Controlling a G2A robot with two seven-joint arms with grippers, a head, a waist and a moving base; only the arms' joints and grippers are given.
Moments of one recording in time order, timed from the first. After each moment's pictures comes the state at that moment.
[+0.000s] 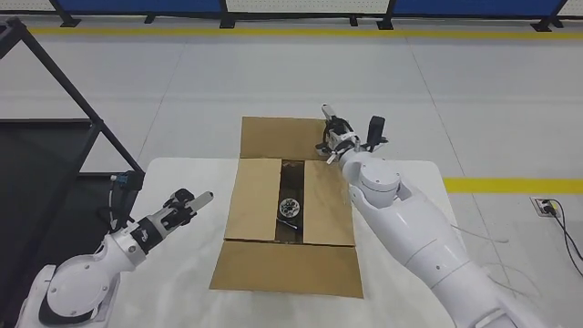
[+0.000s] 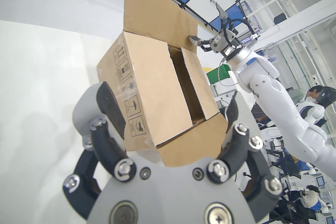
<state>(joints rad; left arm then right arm) 1.12 -1.09 -1.63 -1.72 0.20 -0.23 -0.72 -0.26 -1.43 0.75 -0.84 0.76 0.09 -0.05</state>
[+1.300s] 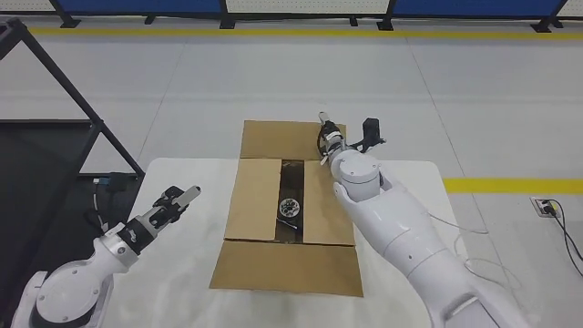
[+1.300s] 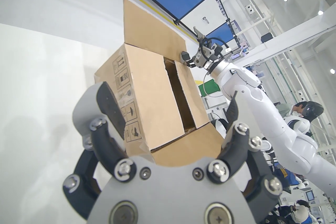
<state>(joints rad) 1.15 -1.07 -1.66 -1.72 0.12 -0.21 -0.67 -0.16 -1.58 0.74 -0.56 0.61 0.21 -0.16</state>
